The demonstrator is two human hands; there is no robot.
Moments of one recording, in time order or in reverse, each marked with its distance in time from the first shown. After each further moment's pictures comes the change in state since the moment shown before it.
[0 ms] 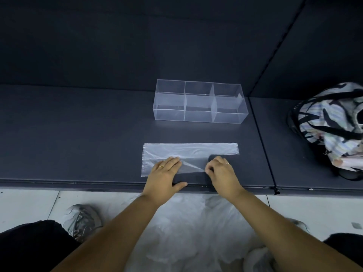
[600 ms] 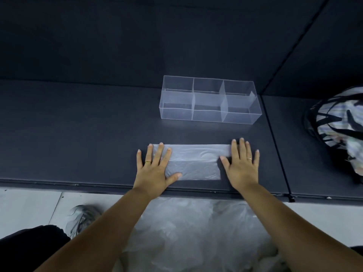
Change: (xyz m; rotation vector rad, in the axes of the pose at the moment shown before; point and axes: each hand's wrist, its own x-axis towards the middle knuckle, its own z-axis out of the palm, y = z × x) left_hand 0.012 -0.045 -0.009 0.350 -0.134 -0.252; right_hand 0.037 0.038 0.011 -0.326 0.071 0.272
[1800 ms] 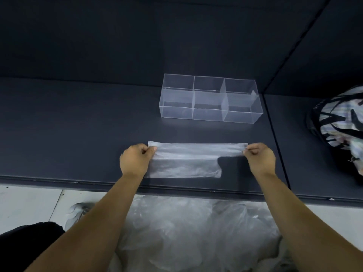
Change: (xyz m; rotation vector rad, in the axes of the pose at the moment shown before) left_hand 0.018 -0.026 -0.033 -0.743 0.252 -0.472; right_hand 0.020 0.032 -0.027 0.855 0.130 0.389
